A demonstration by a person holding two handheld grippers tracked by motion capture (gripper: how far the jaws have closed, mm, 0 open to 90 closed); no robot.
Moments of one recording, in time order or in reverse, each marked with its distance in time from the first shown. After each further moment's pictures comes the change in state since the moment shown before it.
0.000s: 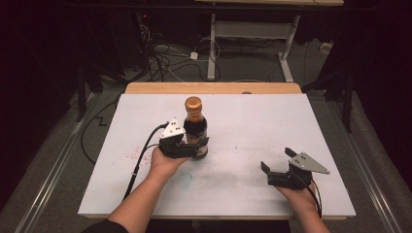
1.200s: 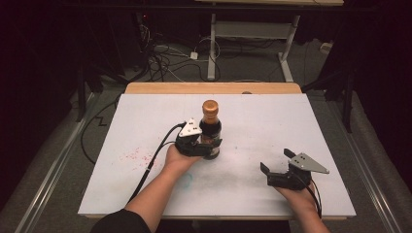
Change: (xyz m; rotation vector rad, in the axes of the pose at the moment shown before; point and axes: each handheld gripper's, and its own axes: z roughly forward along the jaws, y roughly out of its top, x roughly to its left) left arm -0.005 -0.005 0.042 0.040 -0.038 0.044; right arm 0.000 -0.003 0.002 0.017 0.022 0.021
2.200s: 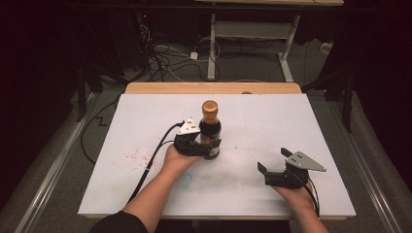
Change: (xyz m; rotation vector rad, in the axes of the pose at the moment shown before) left arm 0.002 0.002 -0.003 0.012 -0.019 -0.052; right arm 0.005 0.005 0.005 0.012 0.021 -0.004
